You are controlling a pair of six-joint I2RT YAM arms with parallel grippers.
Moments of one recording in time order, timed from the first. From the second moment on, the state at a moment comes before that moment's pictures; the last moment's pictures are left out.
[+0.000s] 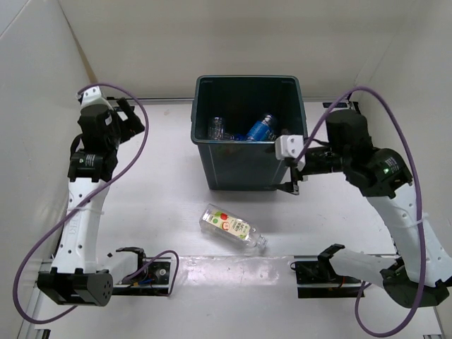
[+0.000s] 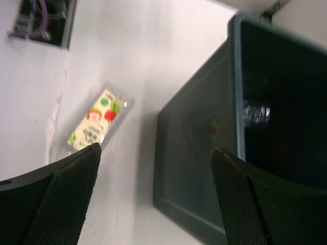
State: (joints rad) left arm -0.04 1.12 1.34 -0.57 -0.21 -0.37; right arm 0.59 1.10 1.61 -1.04 -0.83 -0.84
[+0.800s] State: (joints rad) left arm -0.04 0.64 1.10 -0.99 -0.14 -0.28; right arm 1.02 1.11 1.30 -1.05 -0.45 -0.54
